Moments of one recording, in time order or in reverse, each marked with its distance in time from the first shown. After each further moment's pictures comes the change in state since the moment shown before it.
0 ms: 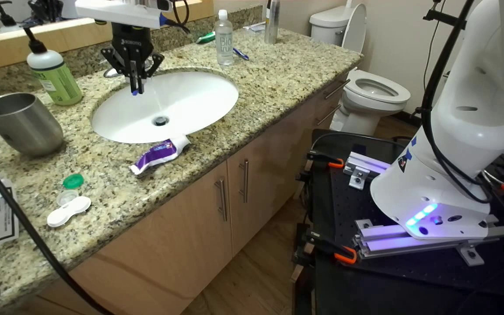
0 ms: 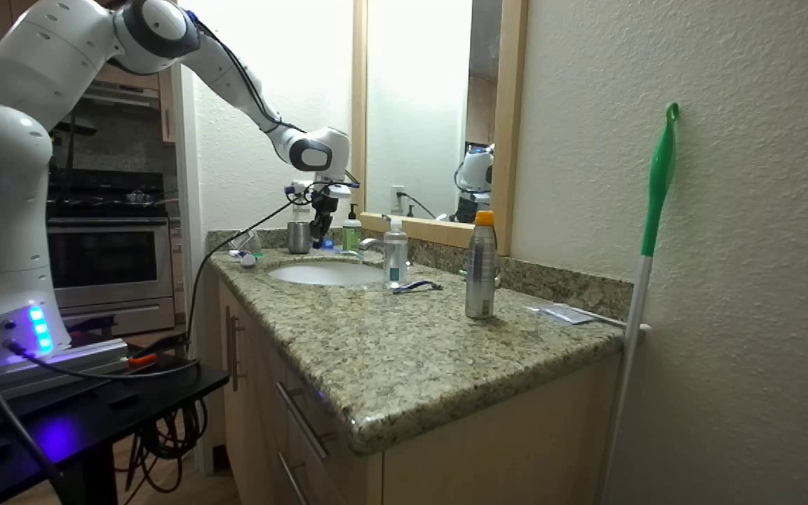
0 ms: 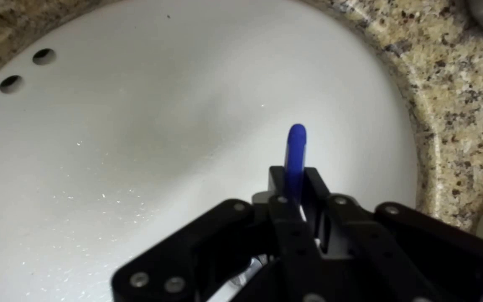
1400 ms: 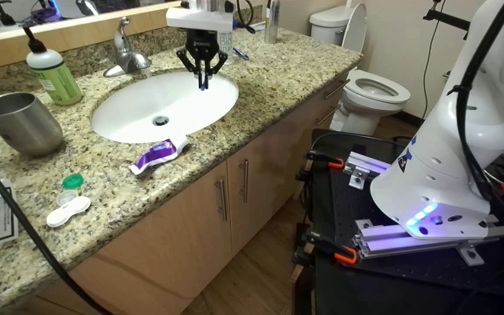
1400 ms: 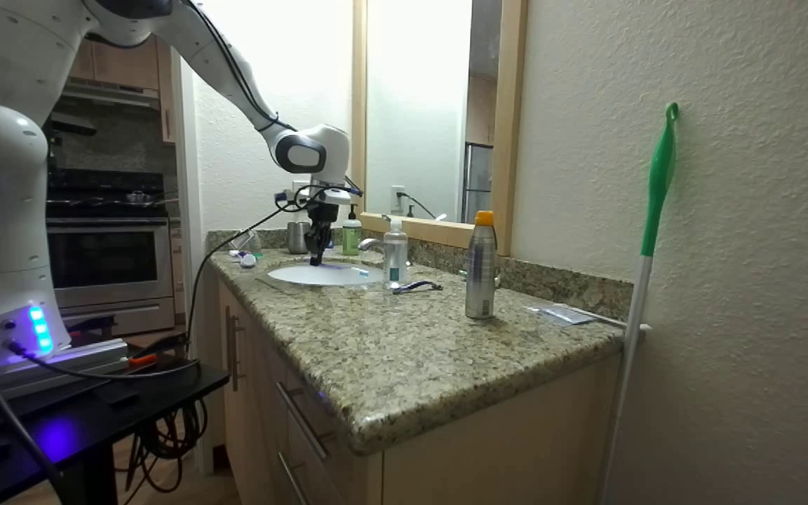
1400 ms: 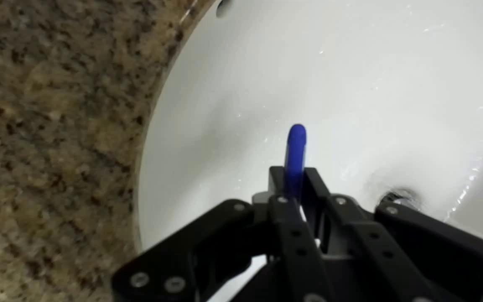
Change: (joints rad) arm -0.055 -0.198 -0.129 -0.365 -0.063 0.109 -0.103
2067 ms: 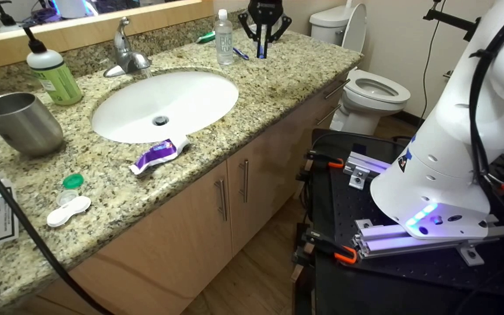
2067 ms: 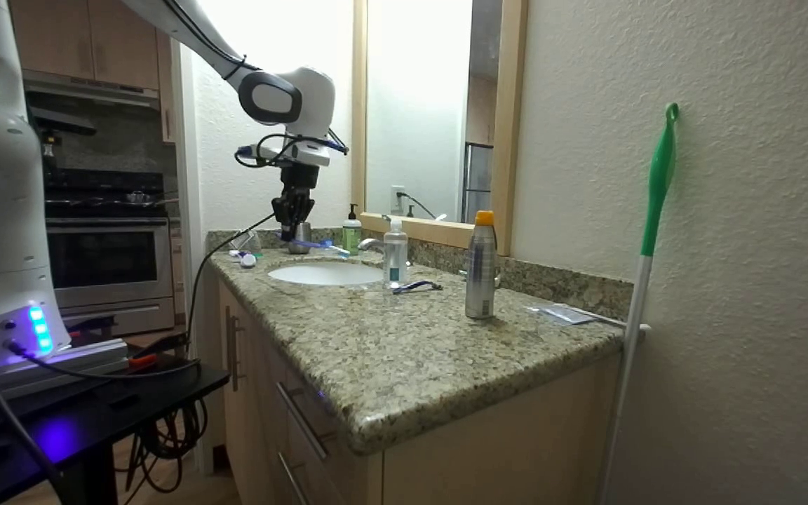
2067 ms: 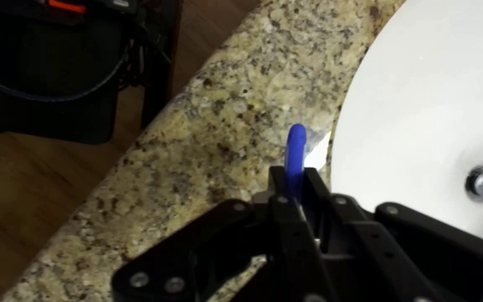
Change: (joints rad) arm -0.120 -0.396 -0.119 -0.264 -0.192 -0.185 -0.026
